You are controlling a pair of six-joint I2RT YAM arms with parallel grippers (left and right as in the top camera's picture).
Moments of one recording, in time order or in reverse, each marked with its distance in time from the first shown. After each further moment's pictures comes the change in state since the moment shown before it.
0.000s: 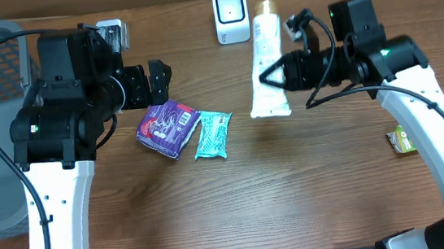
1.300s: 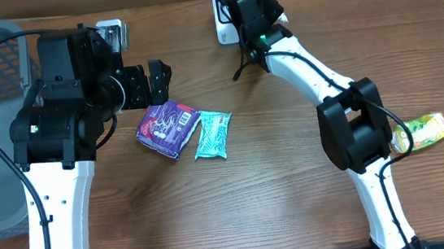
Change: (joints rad) left arm 0.000 0.000 0.000 0.000 0.000 0.000; right arm 0.196 0.819 0.501 0.604 1.439 -0.857
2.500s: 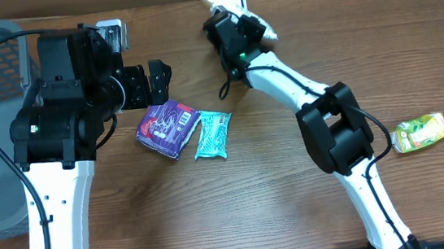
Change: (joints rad) left arm 0.000 0.000 0.000 0.000 0.000 0.000; right arm 0.093 0.060 0.000 -0.070 0.126 -0.031
